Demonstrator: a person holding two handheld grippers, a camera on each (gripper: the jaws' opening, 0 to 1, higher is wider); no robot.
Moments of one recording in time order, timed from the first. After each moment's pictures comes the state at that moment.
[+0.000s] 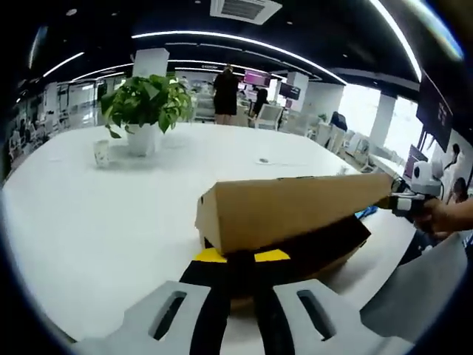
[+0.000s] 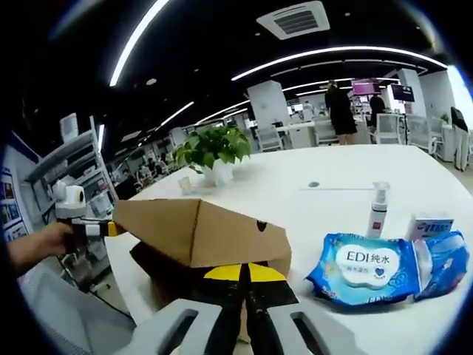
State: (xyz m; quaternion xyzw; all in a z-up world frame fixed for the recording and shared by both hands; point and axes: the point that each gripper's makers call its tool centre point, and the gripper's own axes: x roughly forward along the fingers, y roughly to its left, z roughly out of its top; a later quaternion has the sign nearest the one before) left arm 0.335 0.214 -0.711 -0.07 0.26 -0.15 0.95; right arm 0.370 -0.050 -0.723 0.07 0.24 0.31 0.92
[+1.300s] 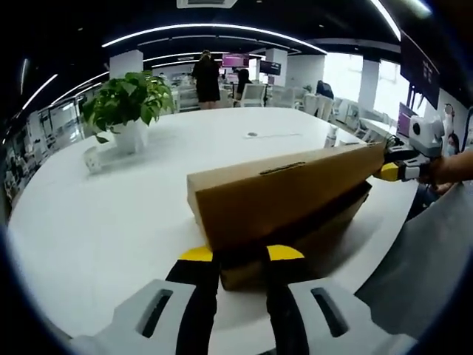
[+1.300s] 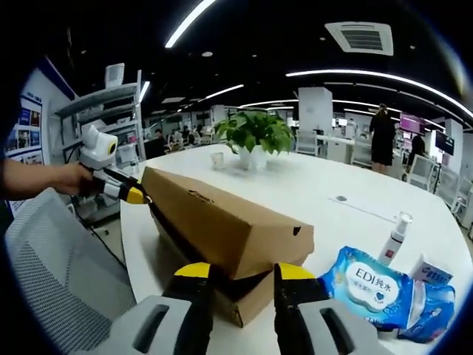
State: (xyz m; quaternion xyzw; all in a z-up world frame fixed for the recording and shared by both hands) left arm 0.311 0.212 -0.743 0.03 0.30 -0.18 0.94; right arm 0.339 -0.035 -0.733 -0.07 0.21 0.40 0.89
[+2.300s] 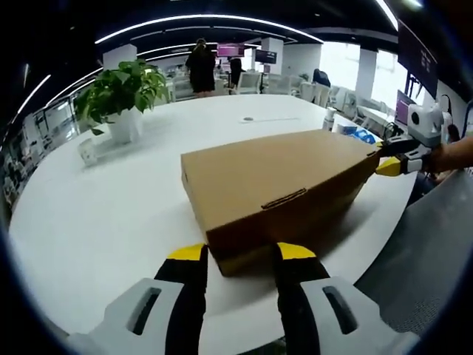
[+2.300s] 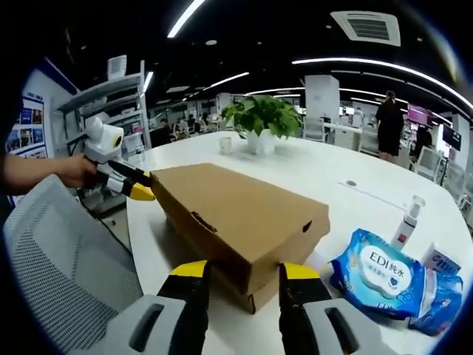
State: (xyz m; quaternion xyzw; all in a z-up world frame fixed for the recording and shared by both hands) left arm 0.303 0.214 -0.769 0.04 0.33 -0.19 0.92; right arm 0.324 -0.030 -0.758 -0.08 0.24 0.41 0.87
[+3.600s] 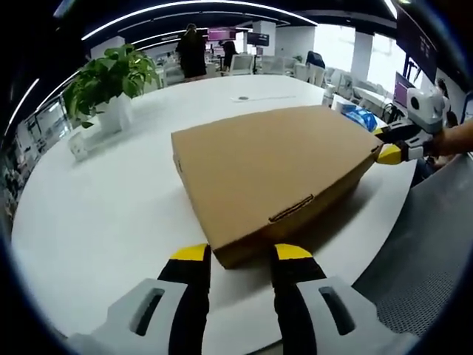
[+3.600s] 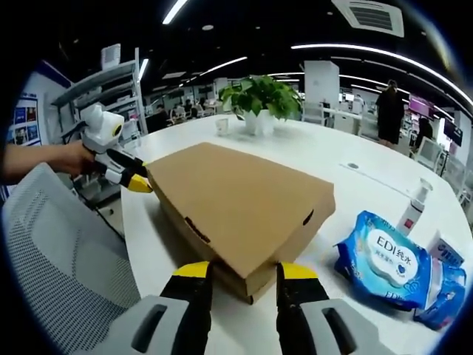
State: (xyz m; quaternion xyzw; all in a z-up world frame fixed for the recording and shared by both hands) left arm 0.304 0.215 -0.795 0.07 0.37 -0.20 0.90; right arm 0.325 -0.029 -0.786 -0.10 0.29 0.41 0.86
